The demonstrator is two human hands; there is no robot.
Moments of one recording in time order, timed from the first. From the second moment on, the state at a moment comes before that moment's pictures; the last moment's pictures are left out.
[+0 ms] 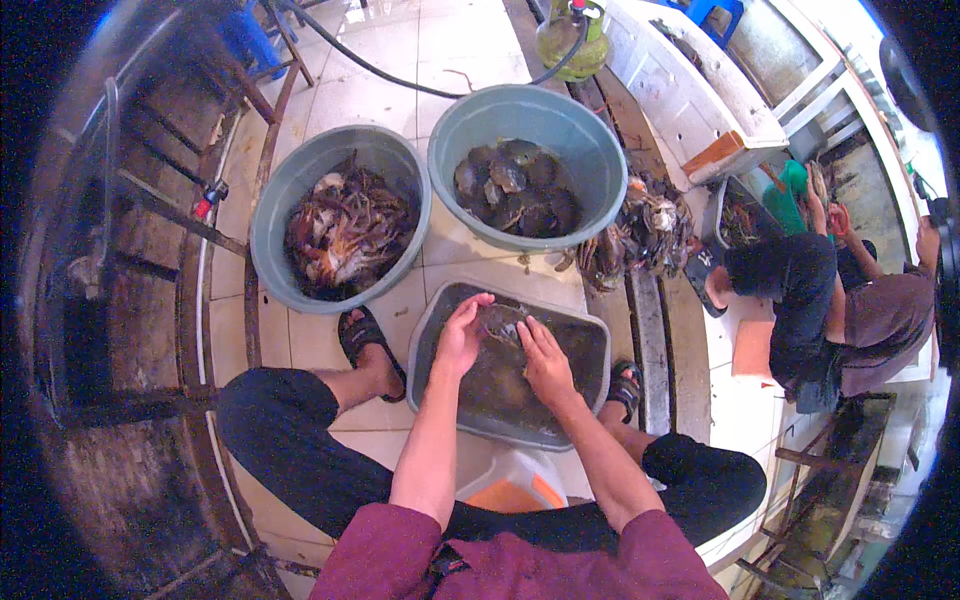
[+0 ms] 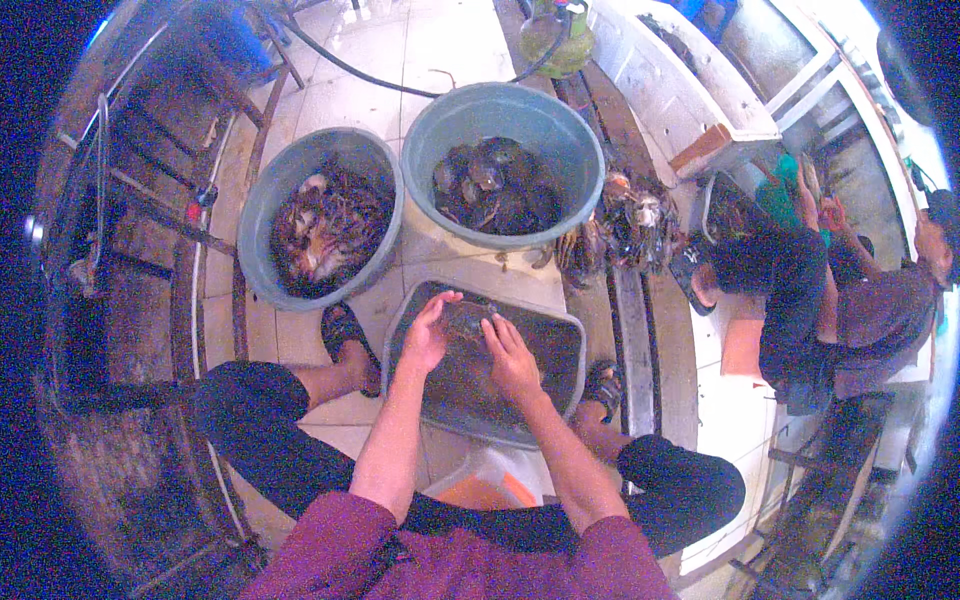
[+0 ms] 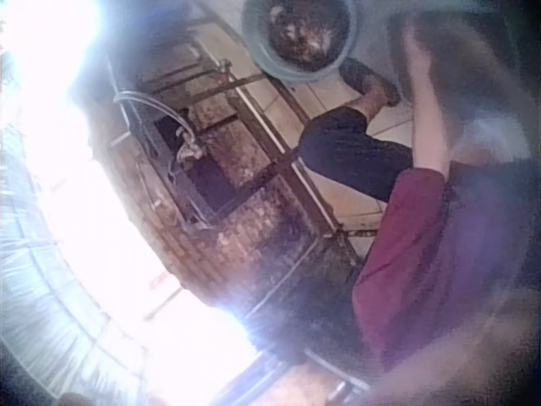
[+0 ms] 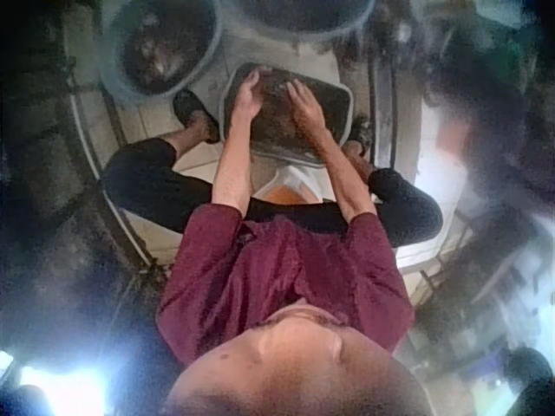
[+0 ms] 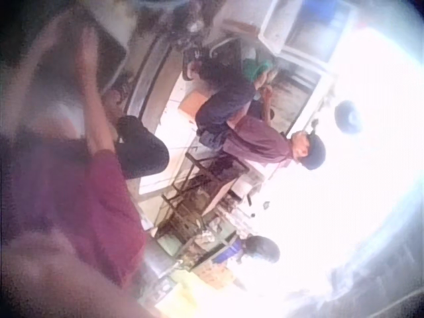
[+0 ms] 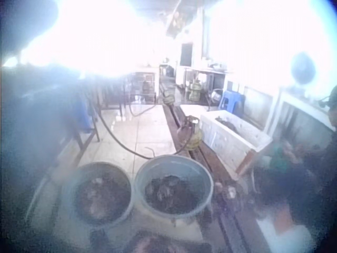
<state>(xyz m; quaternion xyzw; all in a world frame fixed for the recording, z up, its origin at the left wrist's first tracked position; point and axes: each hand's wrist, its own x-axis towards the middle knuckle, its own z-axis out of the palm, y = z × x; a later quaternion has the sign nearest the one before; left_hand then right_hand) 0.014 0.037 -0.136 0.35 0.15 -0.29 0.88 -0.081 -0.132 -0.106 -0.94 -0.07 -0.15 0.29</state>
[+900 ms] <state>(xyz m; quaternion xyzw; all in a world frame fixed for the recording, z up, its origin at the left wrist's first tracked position) -0.050 0.051 -0.242 0.44 0.41 -0.32 0.73 0.183 -0.219 -0.122 -0.90 0.18 -0.15 0.38</state>
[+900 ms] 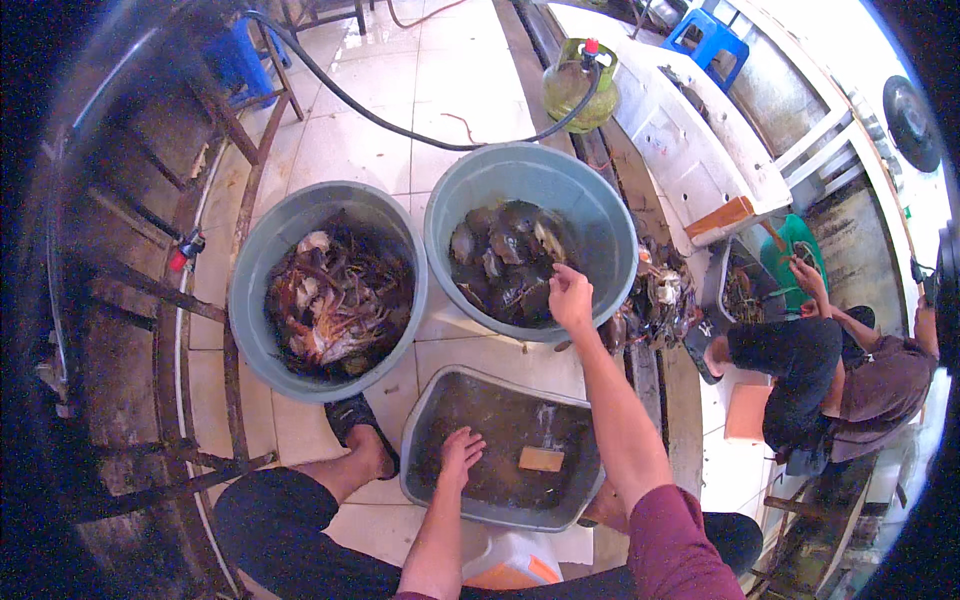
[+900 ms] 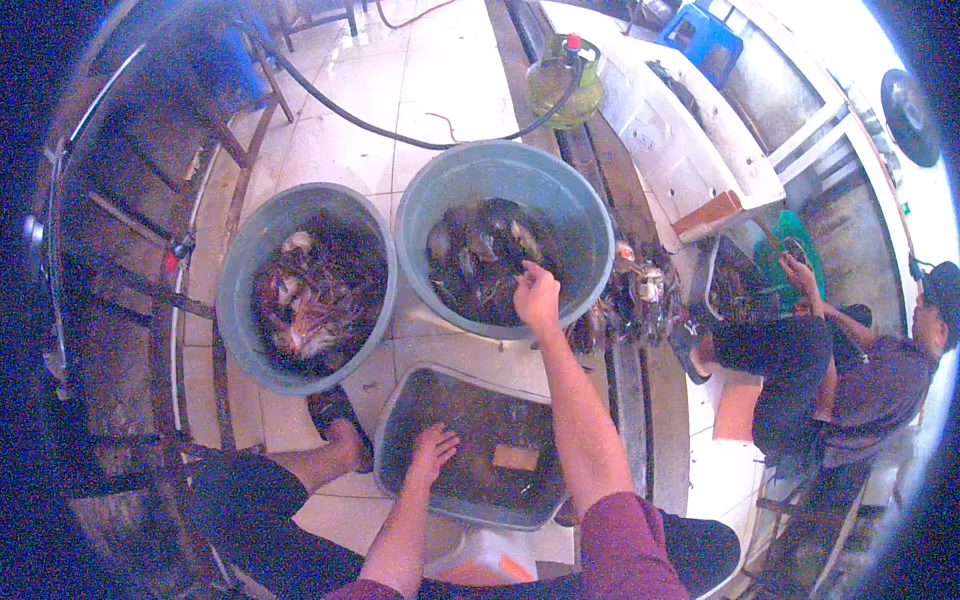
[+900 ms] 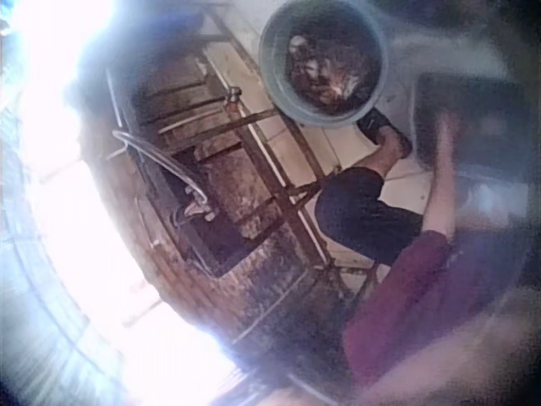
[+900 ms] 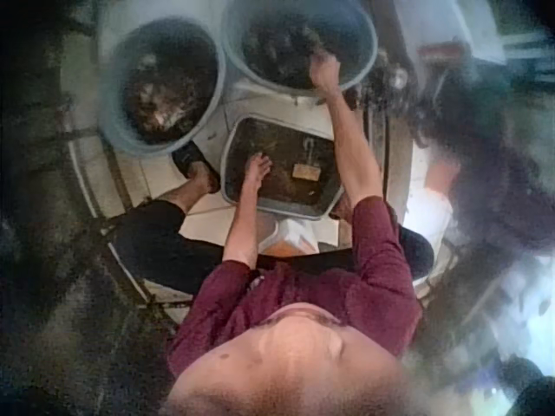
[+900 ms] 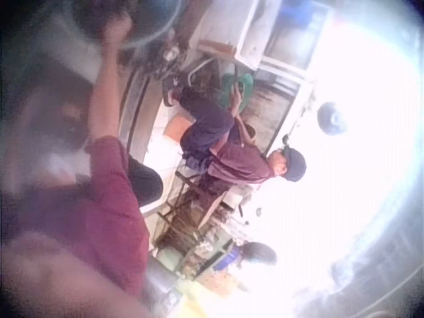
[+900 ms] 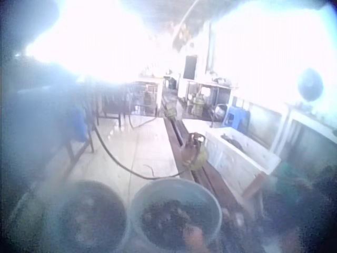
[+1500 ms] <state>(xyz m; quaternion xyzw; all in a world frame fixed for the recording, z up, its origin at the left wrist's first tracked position) -0.080 0.025 -0.244 0.92 0.14 -0.24 0.29 -0.121 -0.179 -0.206 -0.94 -0.06 0.26 0.22</state>
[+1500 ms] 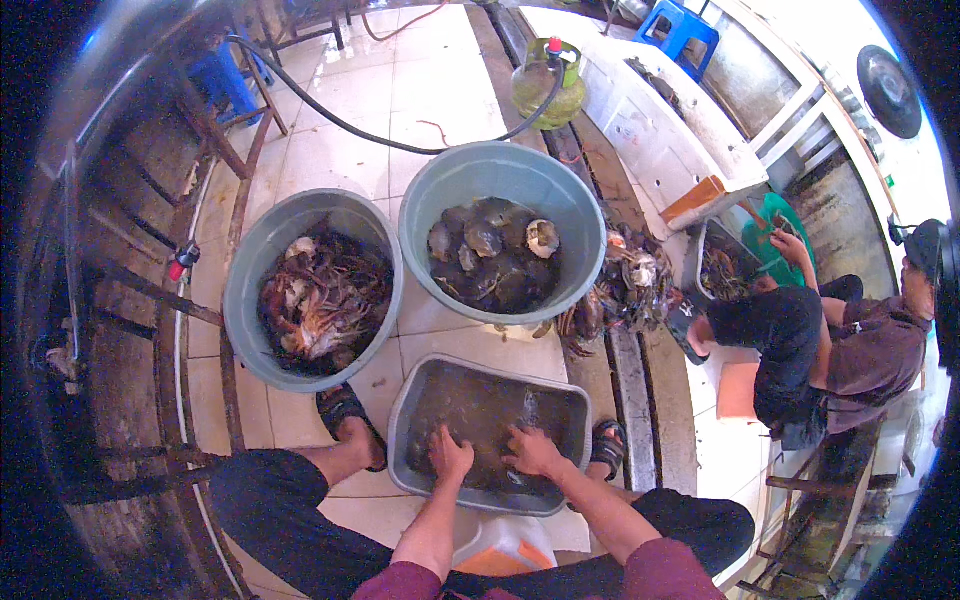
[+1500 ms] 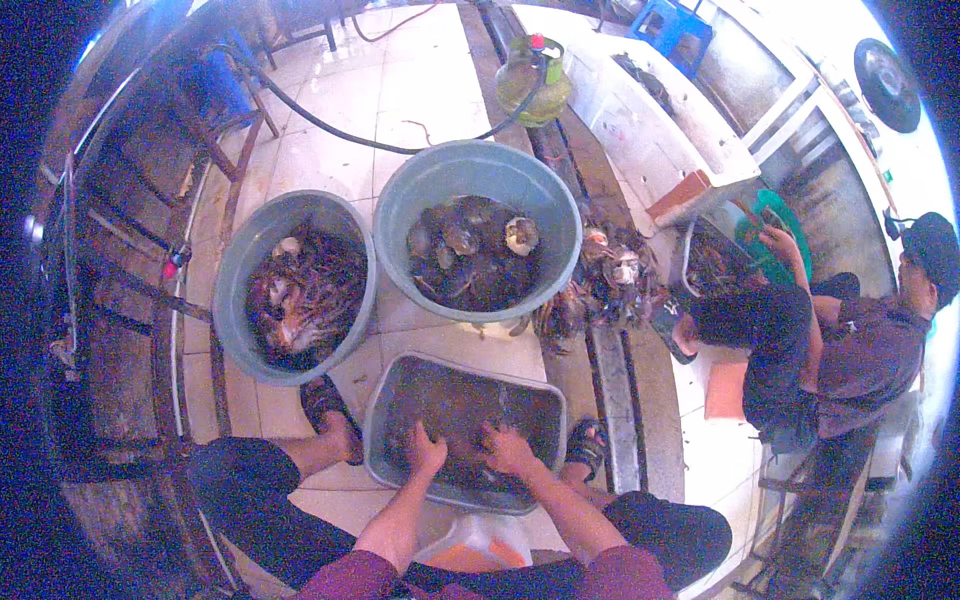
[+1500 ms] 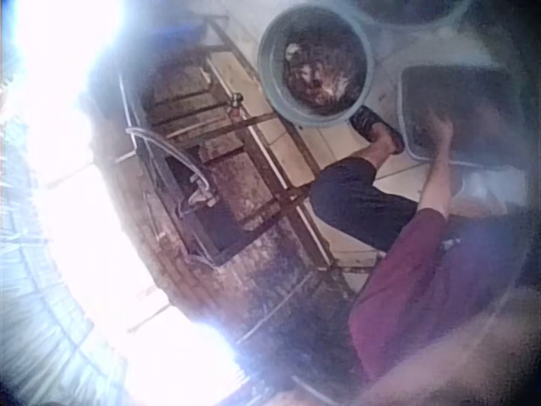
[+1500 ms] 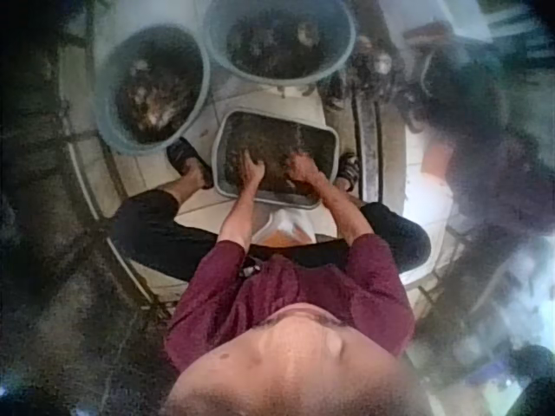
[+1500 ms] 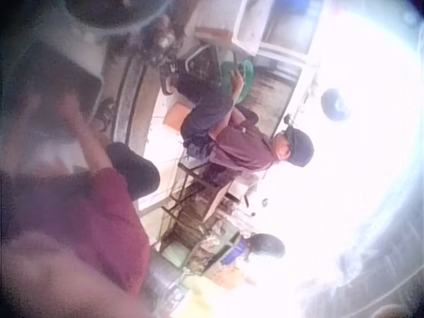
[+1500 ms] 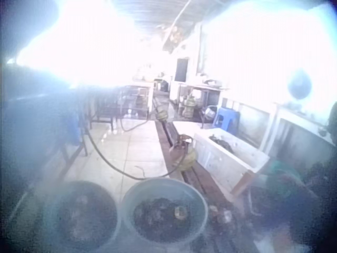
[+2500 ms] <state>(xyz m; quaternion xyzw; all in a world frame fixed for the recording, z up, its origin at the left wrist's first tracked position) -0.097 0.003 -0.287 0.36 0.35 -0.46 0.73 -0.124 -0.170 -0.200 -0.75 0.22 0.34 0.53</state>
